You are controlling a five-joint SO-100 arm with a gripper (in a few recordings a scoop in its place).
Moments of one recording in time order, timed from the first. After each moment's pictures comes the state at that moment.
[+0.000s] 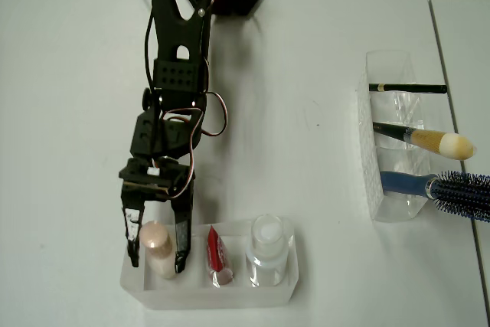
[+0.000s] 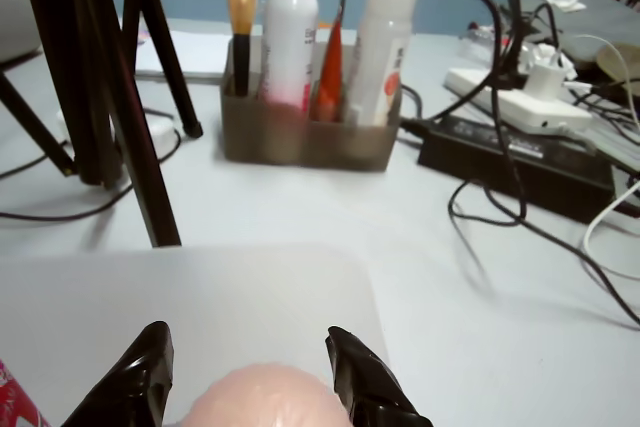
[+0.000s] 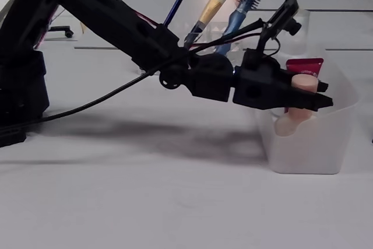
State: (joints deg) arm 7.6 54.0 87.7 -31.8 -94.7
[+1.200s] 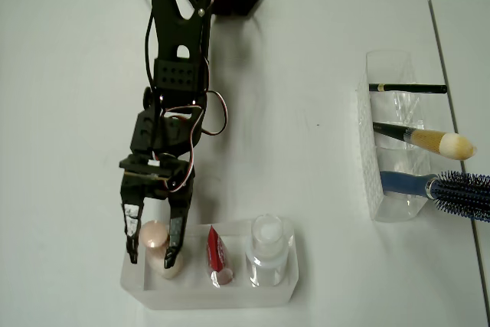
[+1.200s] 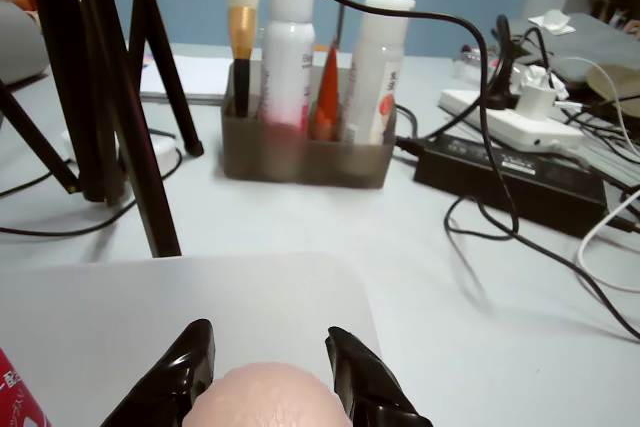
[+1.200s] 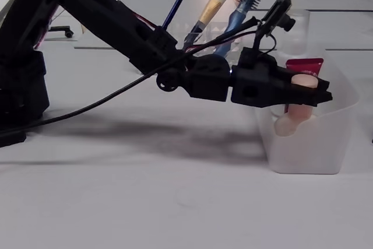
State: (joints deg) arm 7.7 53.7 89.3 -36.8 -94.7
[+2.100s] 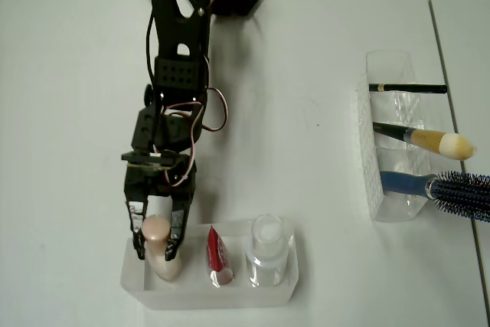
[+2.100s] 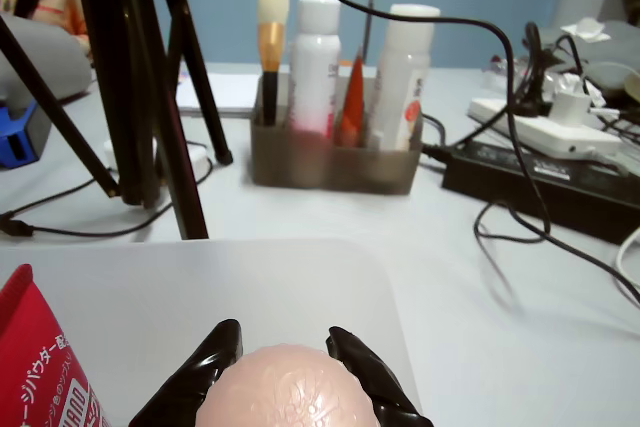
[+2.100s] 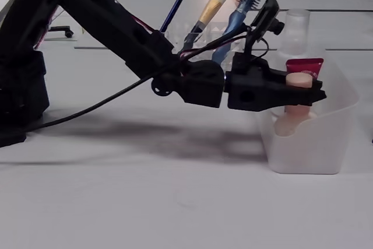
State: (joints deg) arm 8.3 55.3 94.0 -37.0 -93.1
